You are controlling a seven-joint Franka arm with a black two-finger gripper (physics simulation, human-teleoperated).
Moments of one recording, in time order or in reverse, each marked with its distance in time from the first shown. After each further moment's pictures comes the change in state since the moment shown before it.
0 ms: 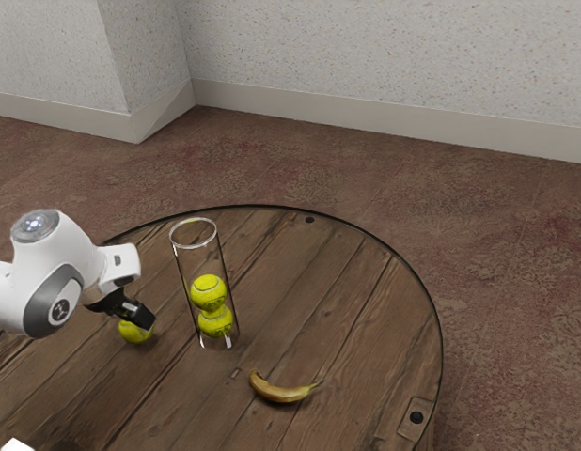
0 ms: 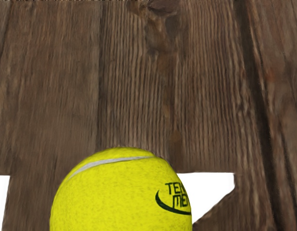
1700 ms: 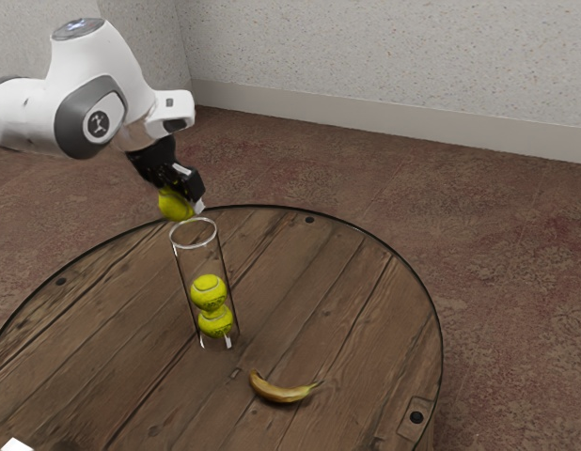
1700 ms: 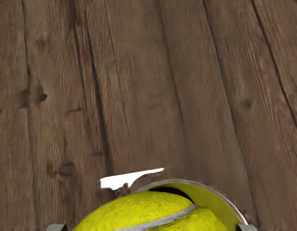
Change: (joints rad) arm 0.067 -0.116 -0.295 0.625 -0.173 -0.808 0.038
